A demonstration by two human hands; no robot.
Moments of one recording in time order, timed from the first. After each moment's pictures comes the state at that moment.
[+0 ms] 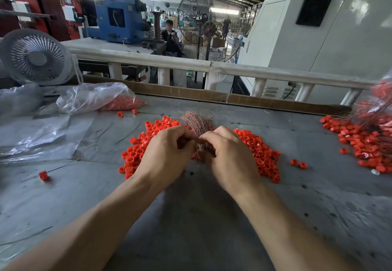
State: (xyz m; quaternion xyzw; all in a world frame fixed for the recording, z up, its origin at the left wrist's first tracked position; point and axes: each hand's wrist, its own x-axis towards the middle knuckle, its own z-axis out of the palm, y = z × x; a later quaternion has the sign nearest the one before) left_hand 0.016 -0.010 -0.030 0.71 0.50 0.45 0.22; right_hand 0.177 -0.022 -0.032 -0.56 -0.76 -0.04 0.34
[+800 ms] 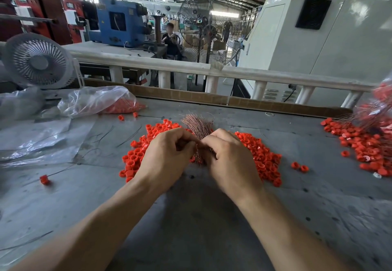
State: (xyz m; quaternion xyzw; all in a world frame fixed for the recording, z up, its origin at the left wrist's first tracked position) left_hand 0.015 -0.010 -0.030 0.69 0.49 0.47 0.23; right_hand 0.174 -0.024 -0.028 -0.53 -0.76 -0.05 0.36
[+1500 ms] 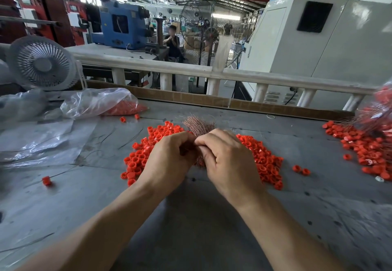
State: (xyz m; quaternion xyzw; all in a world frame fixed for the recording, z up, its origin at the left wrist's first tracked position) left_hand 0.014 -0.012 -0.031 0.73 0.47 0.45 0.21; right_hand 0.168 -0.035 -0.020 -0.46 -0.77 -0.09 0.42
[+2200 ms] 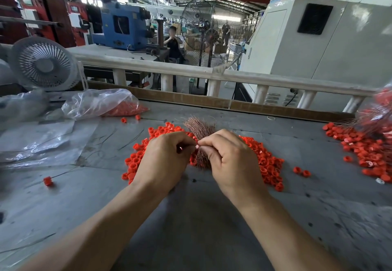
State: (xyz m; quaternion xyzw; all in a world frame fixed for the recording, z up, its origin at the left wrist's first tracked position) left_hand 0.009 -0.007 -0.031 0.71 0.50 0.47 0.14; right_hand 0.172 -0.030 -0.024 -0.47 -0.75 -0.07 0.46
